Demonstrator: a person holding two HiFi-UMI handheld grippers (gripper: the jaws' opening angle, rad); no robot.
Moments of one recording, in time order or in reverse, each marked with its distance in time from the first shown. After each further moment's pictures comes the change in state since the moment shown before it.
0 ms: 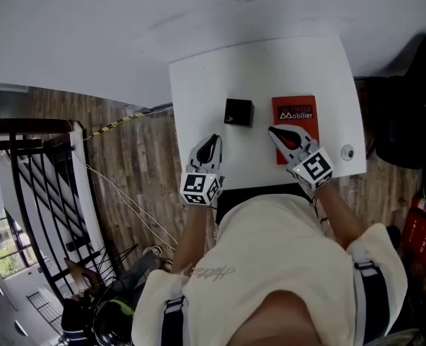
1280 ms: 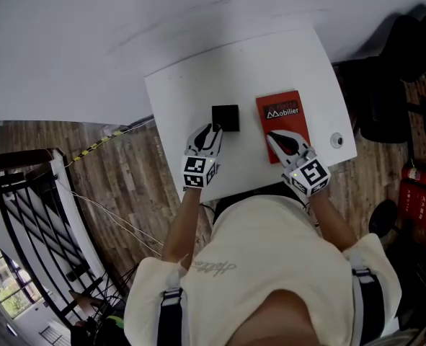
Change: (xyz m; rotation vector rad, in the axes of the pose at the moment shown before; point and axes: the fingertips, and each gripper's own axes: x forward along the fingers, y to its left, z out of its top) left arm 0.078 0.012 -0.044 0.058 0.138 -0.206; right arm -0.016 -0.003 -0.017 0.114 0.050 -0.227
